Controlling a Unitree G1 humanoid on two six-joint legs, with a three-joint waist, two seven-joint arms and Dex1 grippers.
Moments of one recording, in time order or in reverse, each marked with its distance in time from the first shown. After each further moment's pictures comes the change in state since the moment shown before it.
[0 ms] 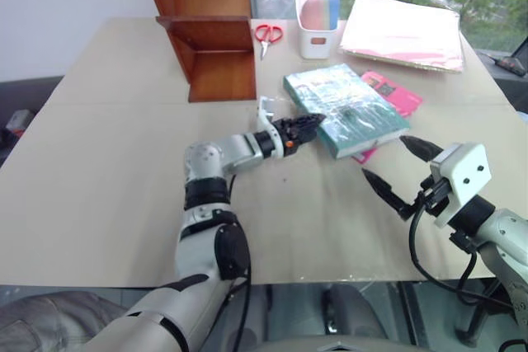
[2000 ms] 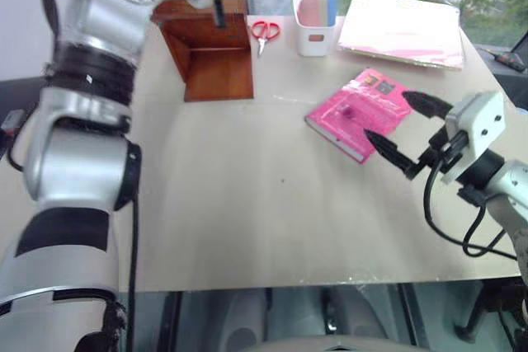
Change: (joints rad) left arm -0.693 0.731 -0.955 0.416 1.279 -1.681 -0.722; right arm -0.345 -0.075 -0.013 0.227 0.099 -0.051 0.085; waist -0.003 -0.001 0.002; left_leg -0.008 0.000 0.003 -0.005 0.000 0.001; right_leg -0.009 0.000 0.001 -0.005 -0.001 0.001
